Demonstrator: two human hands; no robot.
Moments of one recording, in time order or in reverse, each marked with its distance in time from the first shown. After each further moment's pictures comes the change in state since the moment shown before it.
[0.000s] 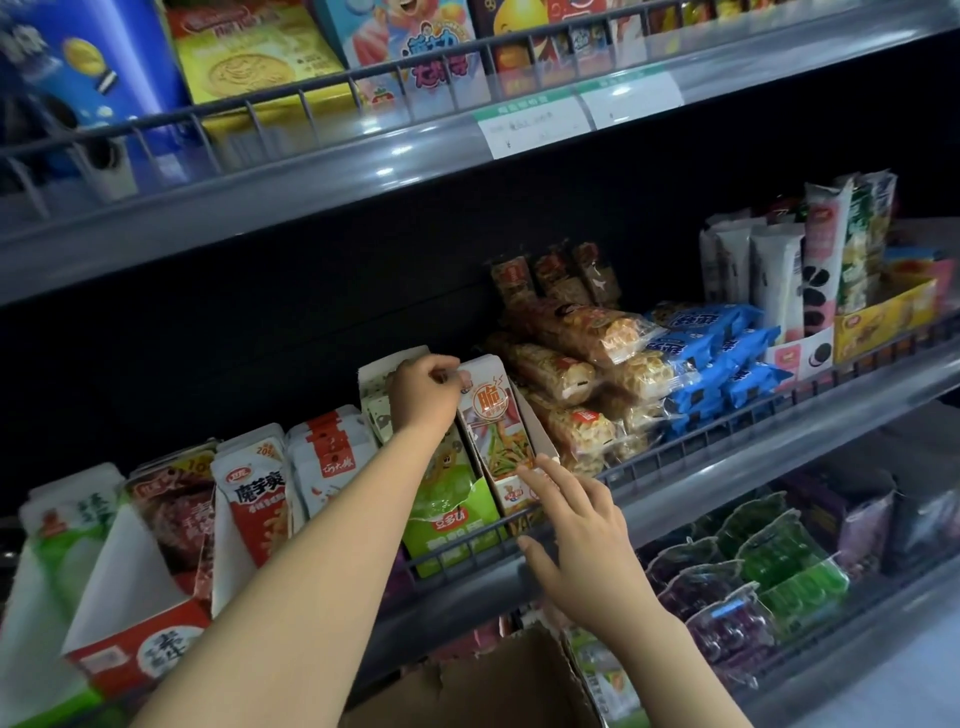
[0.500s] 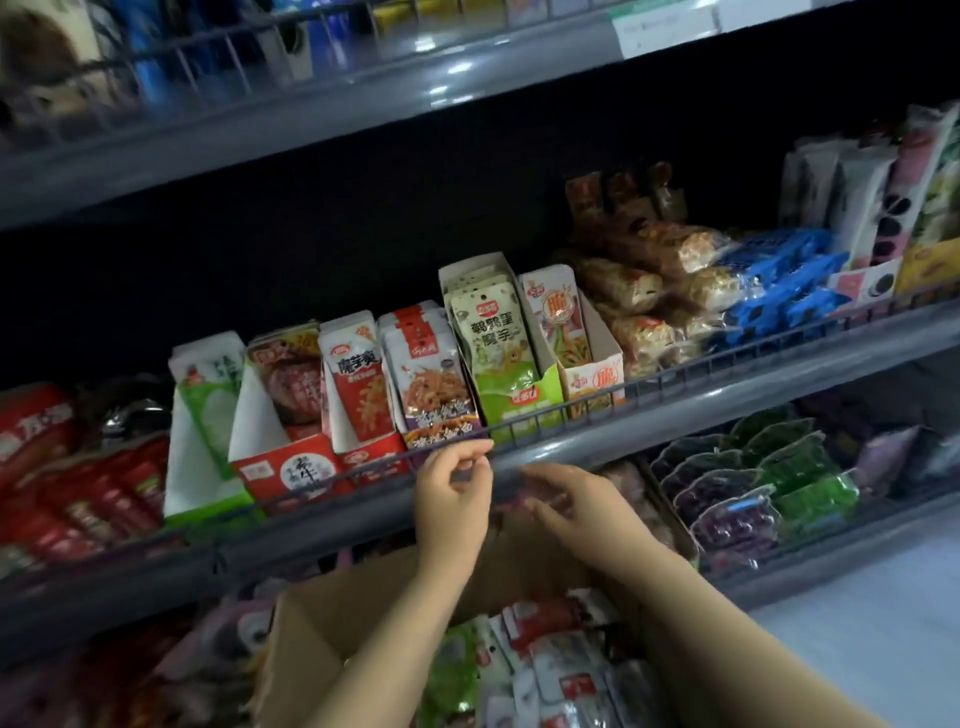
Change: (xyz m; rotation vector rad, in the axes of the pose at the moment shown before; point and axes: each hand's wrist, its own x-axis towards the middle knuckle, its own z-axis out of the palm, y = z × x) left_hand -0.209 -0.075 -0.075 -0.246 0.033 -0.125; right_hand -0.057 -0.053 0.029 0.248 -0.271 -0.009
